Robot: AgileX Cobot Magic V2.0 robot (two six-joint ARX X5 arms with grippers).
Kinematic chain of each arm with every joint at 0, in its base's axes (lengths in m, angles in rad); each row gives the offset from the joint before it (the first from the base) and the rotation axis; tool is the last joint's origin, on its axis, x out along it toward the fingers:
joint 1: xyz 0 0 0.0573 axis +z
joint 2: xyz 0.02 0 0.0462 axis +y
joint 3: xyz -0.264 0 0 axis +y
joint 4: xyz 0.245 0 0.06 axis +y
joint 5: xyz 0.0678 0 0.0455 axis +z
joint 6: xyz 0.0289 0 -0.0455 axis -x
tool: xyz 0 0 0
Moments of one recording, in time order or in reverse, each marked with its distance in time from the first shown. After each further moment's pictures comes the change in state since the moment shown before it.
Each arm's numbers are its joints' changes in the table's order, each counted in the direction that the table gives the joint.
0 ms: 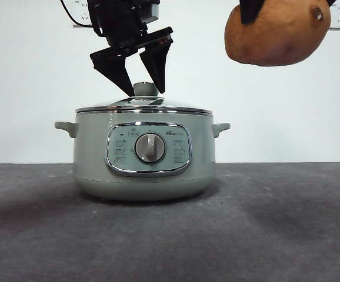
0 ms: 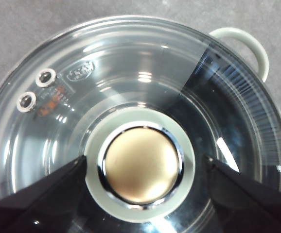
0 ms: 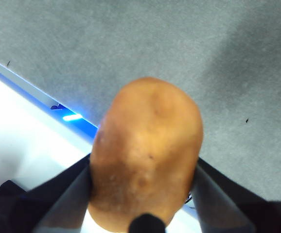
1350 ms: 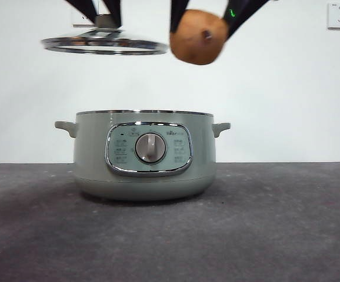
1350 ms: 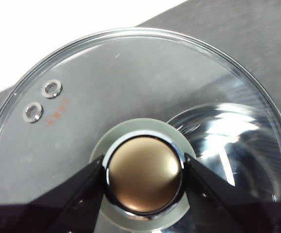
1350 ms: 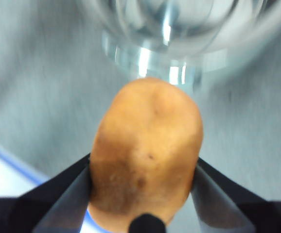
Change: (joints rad) left arm 0.163 0.021 -0.484 0.227 0.089 -0.045; right arm -0.107 0.266 -0.311 -0.164 0.031 -0.023
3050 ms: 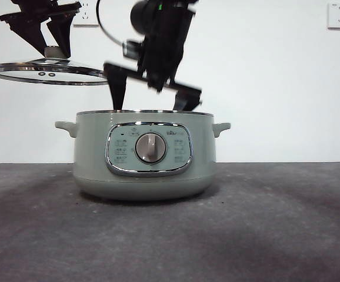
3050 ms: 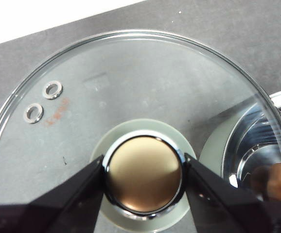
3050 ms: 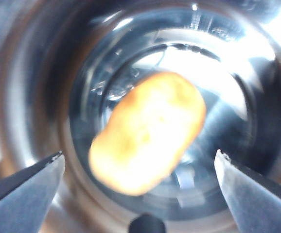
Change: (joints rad) left arm 0.233 0.081 0.002 0.022 -0.108 -0.016; right arm -0.086 0.754 -0.804 0.121 -0.004 0.064
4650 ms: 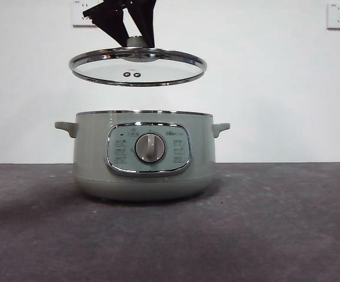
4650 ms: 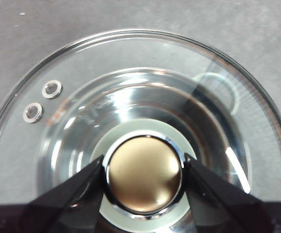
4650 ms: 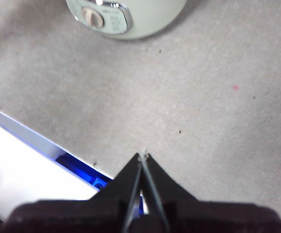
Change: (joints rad) left arm -0.378 0.002 0.000 0.060 -0.001 0.067; right arm 0.023 -1.558 1.238 0.045 -0.106 0.066
